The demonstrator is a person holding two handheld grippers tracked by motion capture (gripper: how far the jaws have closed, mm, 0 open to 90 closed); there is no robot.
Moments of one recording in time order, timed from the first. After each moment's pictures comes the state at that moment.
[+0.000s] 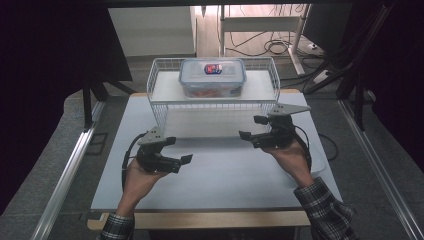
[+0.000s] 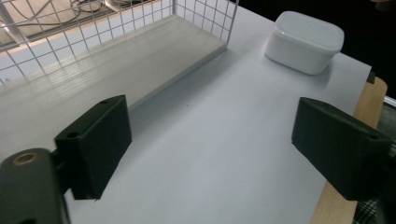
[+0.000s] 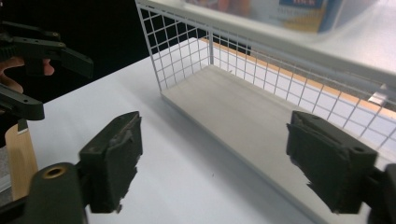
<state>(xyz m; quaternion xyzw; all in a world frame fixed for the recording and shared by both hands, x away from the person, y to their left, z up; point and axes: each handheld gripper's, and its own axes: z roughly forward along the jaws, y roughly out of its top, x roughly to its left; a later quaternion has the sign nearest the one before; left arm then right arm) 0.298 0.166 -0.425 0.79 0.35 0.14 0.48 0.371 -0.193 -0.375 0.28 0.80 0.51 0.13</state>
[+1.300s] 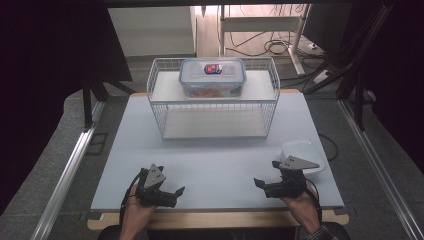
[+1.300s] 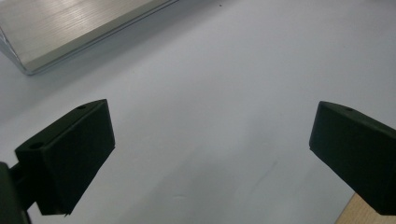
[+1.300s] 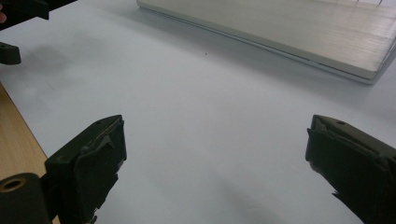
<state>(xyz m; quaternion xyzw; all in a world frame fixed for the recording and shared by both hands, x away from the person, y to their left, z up) 0.249 0.174 -0.521 0.81 0.38 0.21 0.40 0.297 -0.242 -0.488 0.34 0.81 0.46 0.15</state>
